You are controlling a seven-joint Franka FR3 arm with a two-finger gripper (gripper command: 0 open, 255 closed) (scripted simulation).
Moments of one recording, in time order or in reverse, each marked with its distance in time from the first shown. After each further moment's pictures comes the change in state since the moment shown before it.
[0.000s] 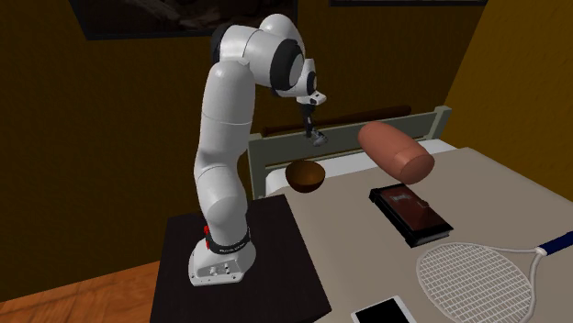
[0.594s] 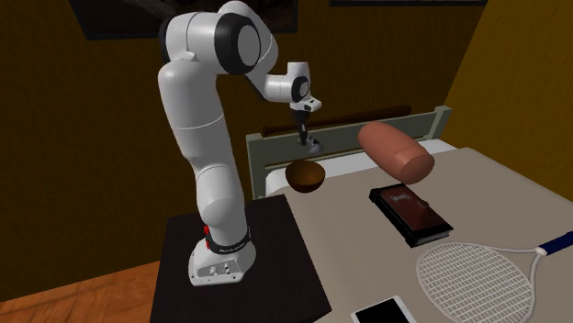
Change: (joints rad) arm -0.100 -0.338 0.034 -0.329 0.276 0.102 -0.206
